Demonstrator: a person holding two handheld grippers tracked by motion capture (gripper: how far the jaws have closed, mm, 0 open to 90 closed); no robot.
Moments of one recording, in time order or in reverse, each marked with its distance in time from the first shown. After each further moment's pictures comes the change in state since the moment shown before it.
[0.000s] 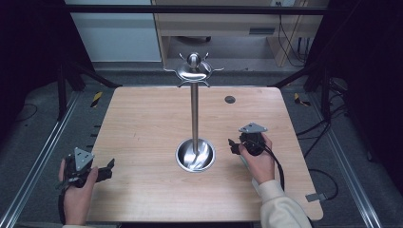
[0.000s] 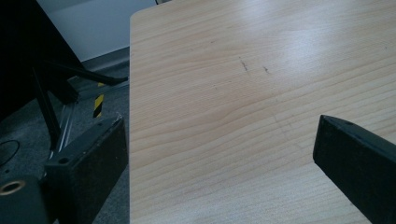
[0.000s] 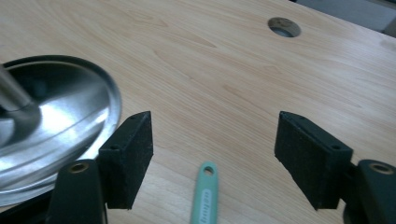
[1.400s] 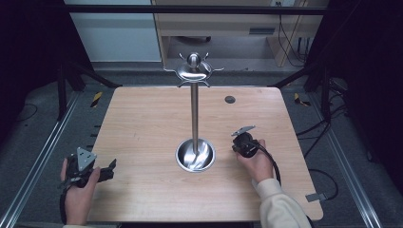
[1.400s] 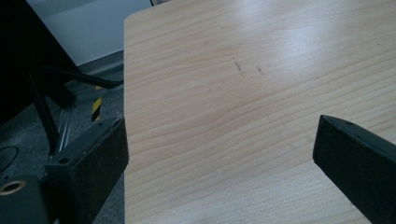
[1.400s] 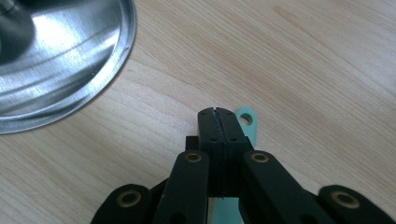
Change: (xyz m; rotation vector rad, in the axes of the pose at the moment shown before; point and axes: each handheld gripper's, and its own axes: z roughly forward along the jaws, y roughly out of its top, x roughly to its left) left arm -0.004 0.002 0.001 -0.003 -0.009 0.027; right arm 0.004 -0.008 0.026 0.289 0.096 -0.060
